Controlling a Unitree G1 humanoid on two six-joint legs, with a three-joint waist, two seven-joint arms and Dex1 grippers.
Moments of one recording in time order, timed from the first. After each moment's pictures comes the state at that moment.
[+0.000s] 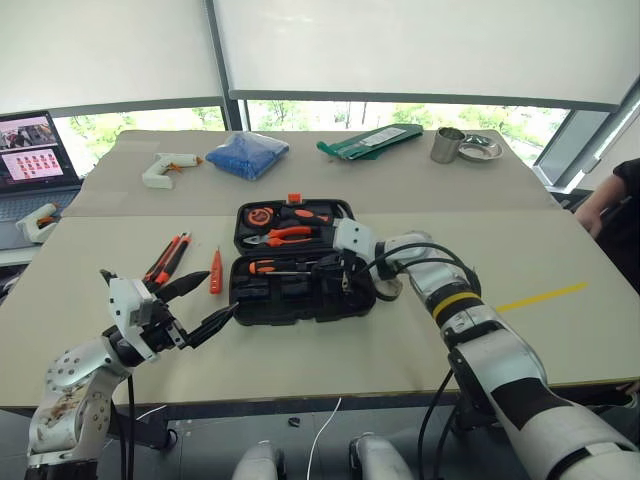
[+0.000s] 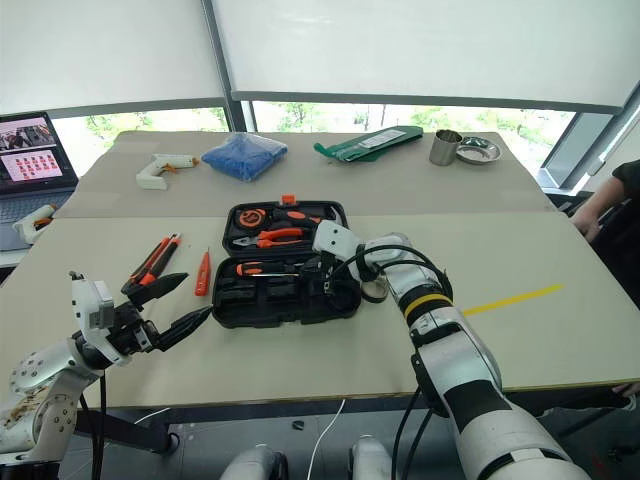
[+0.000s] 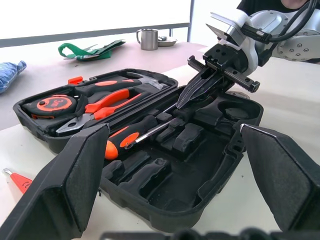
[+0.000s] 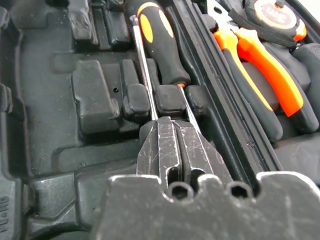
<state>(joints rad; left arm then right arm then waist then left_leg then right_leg) 0.03 0.58 0.32 -0.16 -0.59 0.11 -0.98 -1.04 -0.23 0.27 0.99 -0.13 -0.20 1.05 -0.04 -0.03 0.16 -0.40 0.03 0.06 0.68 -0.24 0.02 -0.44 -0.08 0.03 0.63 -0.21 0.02</state>
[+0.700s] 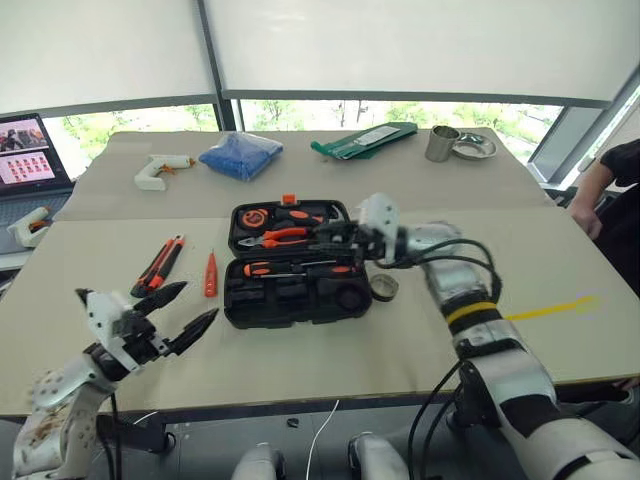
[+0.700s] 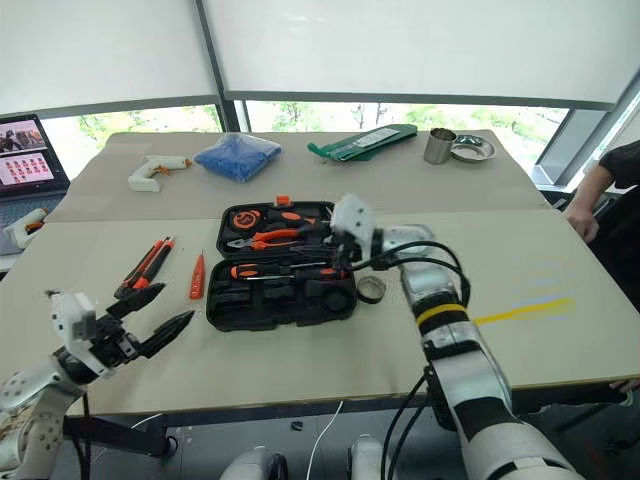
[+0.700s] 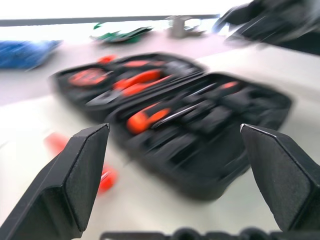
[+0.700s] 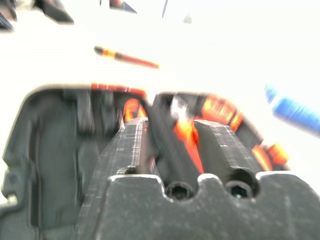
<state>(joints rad) 0.16 0.56 0.46 -0.11 -0.59 0.11 -0.89 -0.81 -0.31 0.06 0.47 0.20 -0.18 1.18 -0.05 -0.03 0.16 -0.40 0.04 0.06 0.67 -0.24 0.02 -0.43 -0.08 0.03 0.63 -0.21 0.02</state>
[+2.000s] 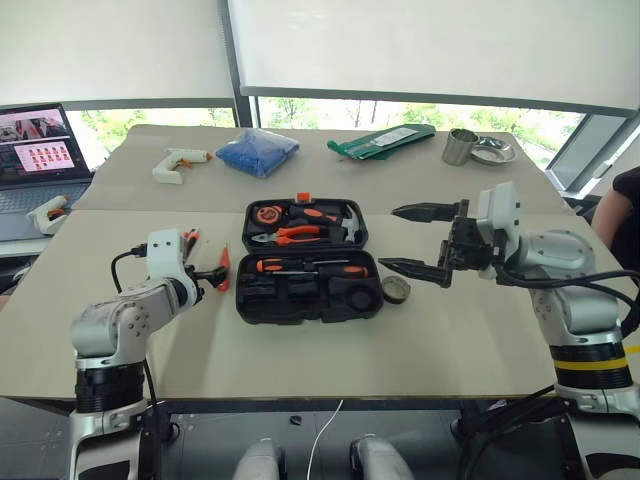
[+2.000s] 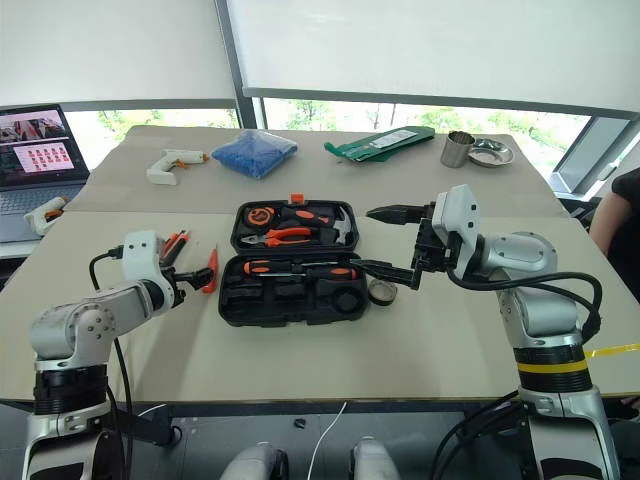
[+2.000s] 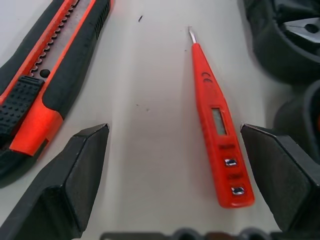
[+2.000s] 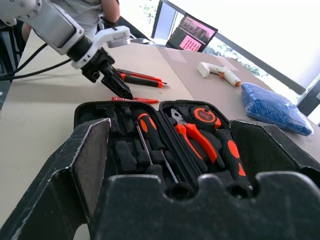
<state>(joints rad) -0.48 0.46 0.28 -0.06 -0.54 1.11 0.01 -0.57 -0.66 -0.05 -0.05 0.46 0.21 1.16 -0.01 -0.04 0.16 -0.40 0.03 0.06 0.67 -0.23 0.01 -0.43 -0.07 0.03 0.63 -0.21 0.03</state>
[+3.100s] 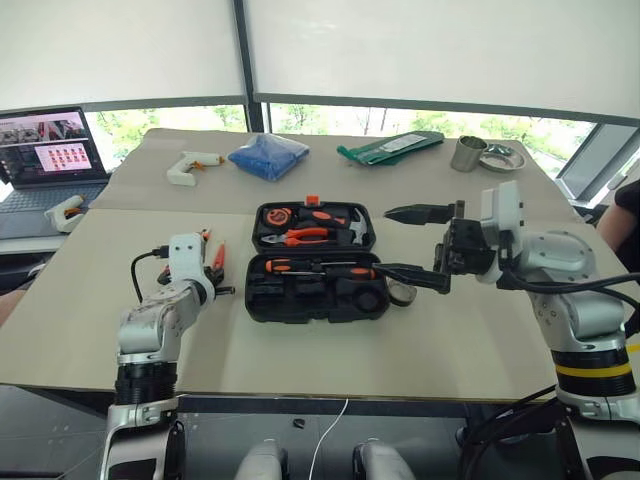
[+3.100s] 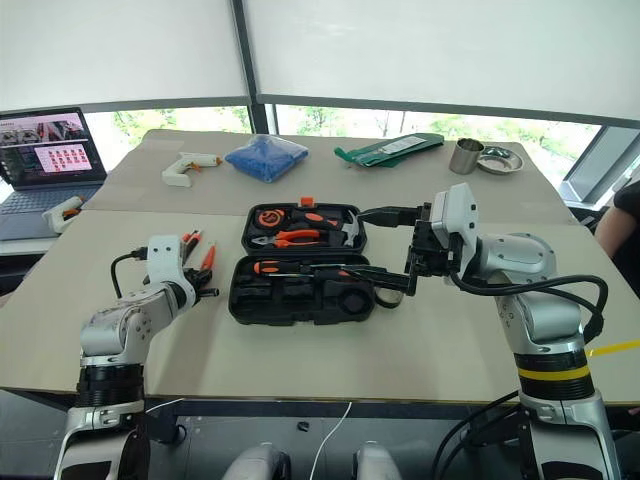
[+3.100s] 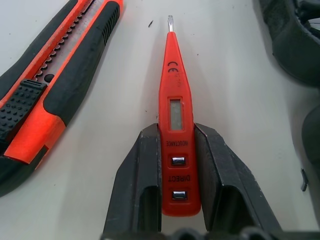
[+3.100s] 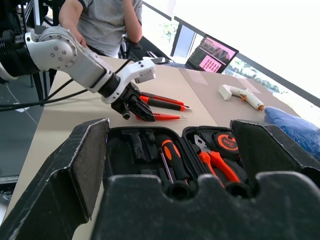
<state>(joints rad) -0.45 0.36 0.22 0.03 -0.31 0.89 -0.11 -0.55 -0.66 -0.05 -0.16 0.53 0.29 1.15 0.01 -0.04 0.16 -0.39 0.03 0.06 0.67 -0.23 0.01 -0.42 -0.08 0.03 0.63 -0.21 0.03</state>
